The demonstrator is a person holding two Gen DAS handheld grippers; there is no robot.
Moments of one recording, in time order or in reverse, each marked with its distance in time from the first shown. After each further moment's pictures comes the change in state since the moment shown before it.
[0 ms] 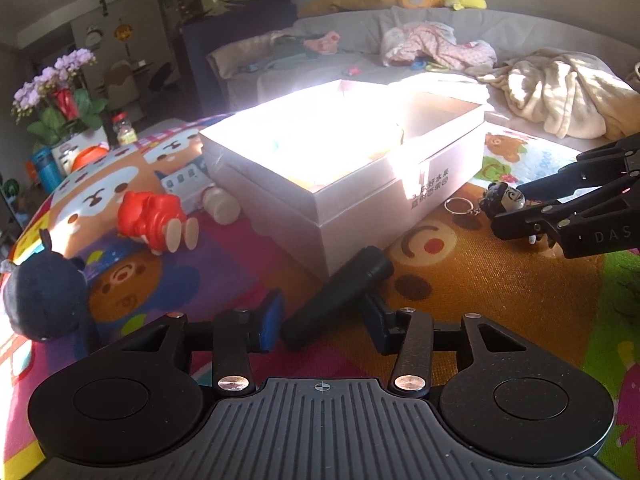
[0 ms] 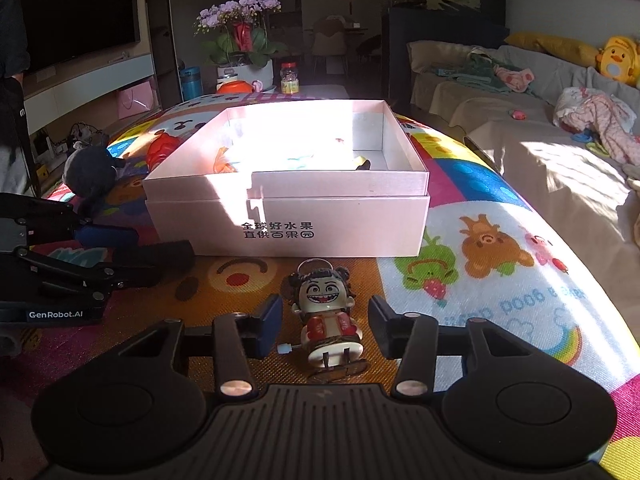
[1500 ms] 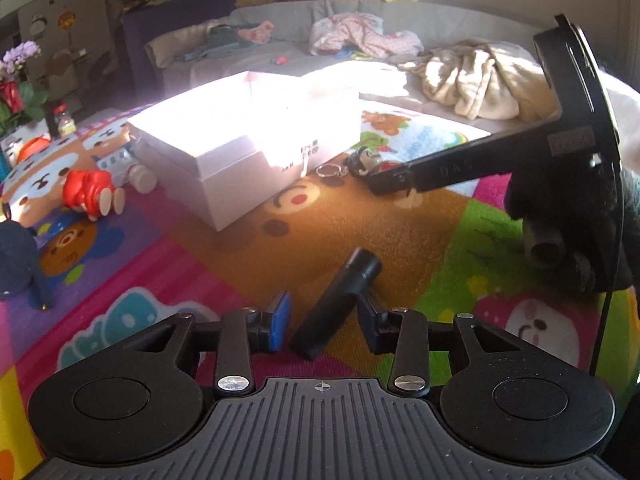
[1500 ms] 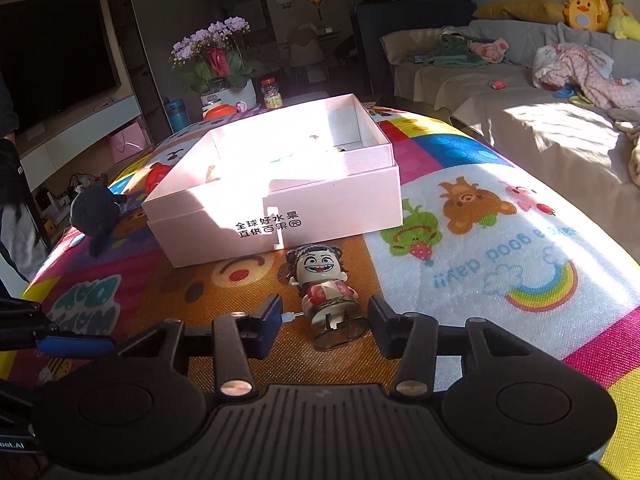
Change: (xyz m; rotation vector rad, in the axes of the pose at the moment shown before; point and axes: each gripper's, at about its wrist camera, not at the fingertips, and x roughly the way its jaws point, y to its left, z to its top) left arm -0.062 -0.044 -0.029 0.031 0.054 -0.184; right arm -0.016 -0.020 -0.019 0.196 -0.037 0.043
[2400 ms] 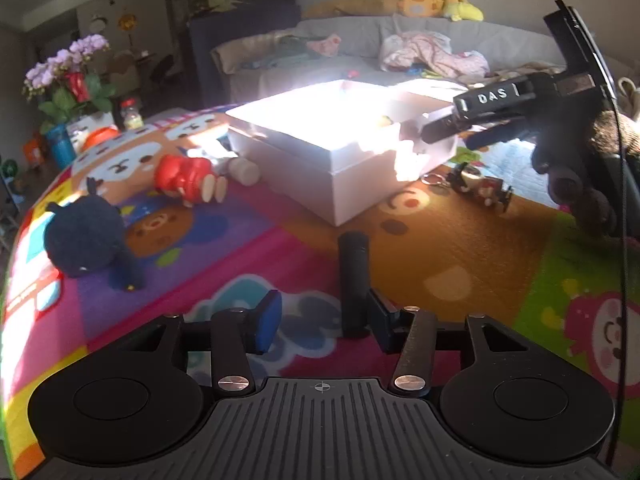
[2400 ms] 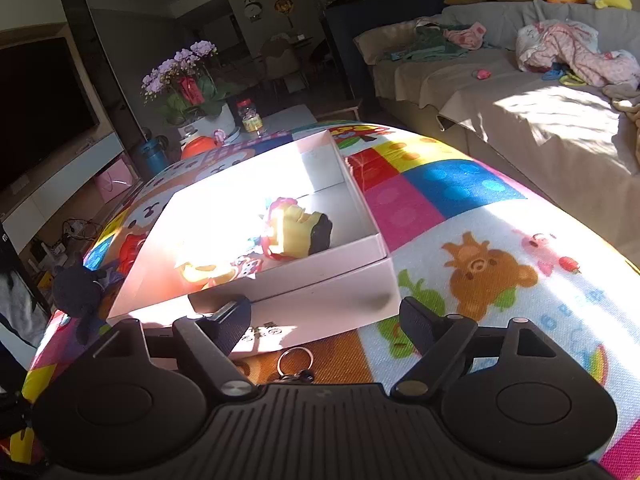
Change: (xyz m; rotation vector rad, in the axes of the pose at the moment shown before) left arm -0.016 0.055 -0.014 -0.085 -0.068 0.183; right arm 0.044 -0.014 0.057 0.130 -0.006 0.012
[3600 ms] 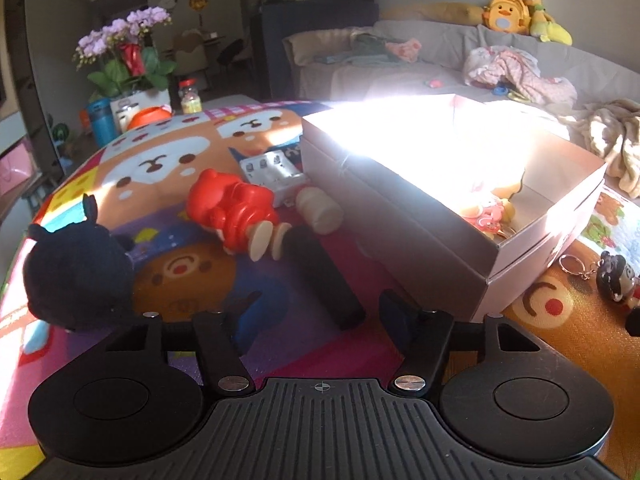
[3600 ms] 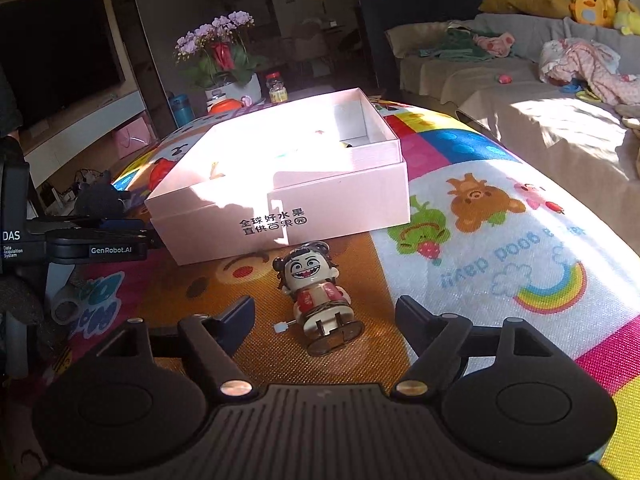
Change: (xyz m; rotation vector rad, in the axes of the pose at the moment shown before) left arm 0.100 0.041 0.053 -0.161 0.011 0.138; right arm -0.041 0.009 -0.056 -0.140 0.030 0.002
